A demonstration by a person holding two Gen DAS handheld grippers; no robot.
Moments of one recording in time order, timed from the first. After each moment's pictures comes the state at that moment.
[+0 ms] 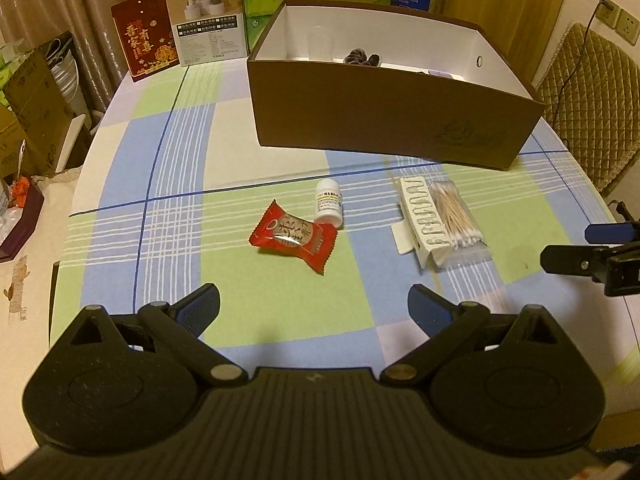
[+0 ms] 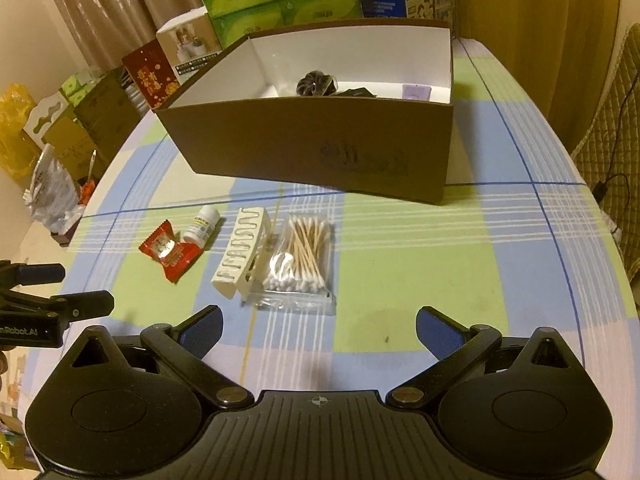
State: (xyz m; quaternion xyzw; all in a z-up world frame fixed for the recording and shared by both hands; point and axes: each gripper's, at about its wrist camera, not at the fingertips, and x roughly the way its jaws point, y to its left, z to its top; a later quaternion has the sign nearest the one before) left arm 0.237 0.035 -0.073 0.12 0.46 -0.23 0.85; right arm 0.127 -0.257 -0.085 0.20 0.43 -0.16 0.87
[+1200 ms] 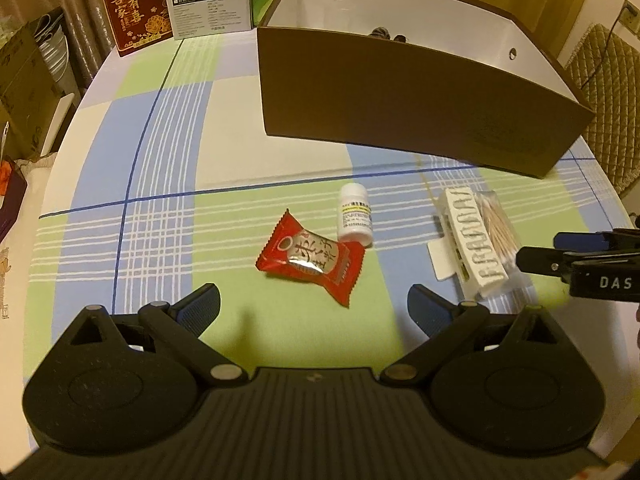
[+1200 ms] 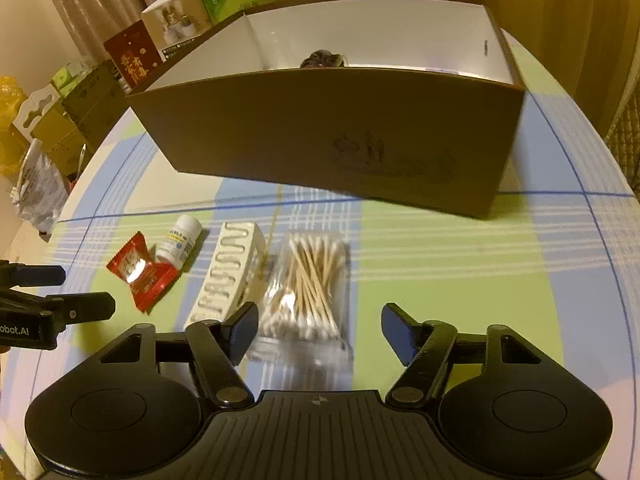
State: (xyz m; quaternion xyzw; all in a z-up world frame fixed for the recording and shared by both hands) left arm 0.296 0.027 -0.110 0.11 0.49 -0.22 0.83; right arm 0.189 -0.276 -0.134 0.20 0.44 -0.15 0.86
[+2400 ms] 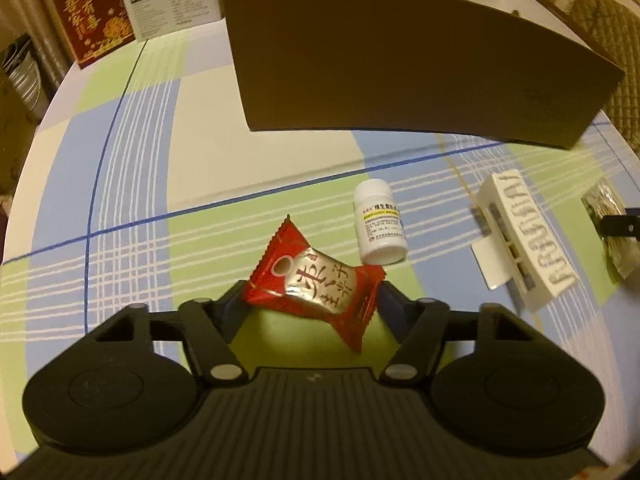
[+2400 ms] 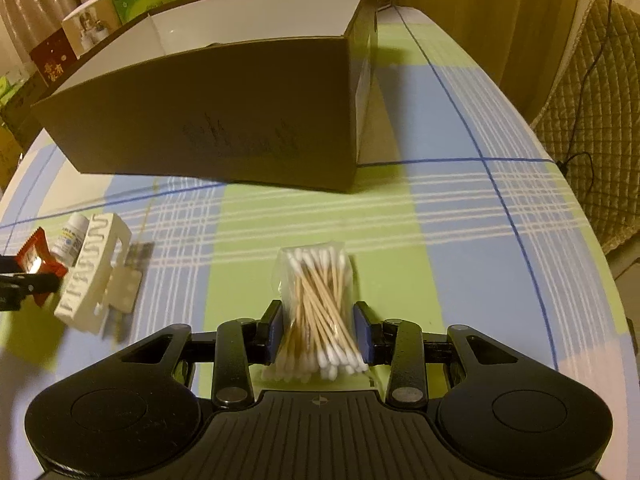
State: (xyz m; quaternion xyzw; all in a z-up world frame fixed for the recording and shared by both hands) left arm 0.331 0.018 -0.160 0.16 0.48 -0.26 0.82; right arm 0.140 -0.326 -0.154 0.19 0.45 -0.24 0.84
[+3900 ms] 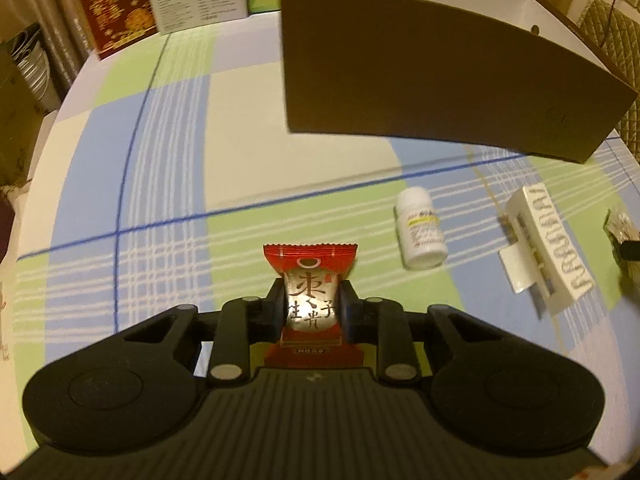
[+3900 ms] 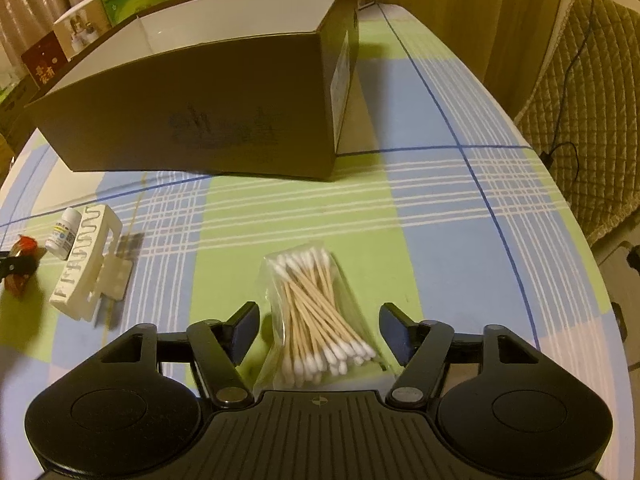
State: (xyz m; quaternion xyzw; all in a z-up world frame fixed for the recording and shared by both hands) left arm 0.345 0.049 -0.159 0.14 0.49 -0.25 0.83; right arm 0.131 -0.323 -0.153 0.19 0.46 -0.25 0.83
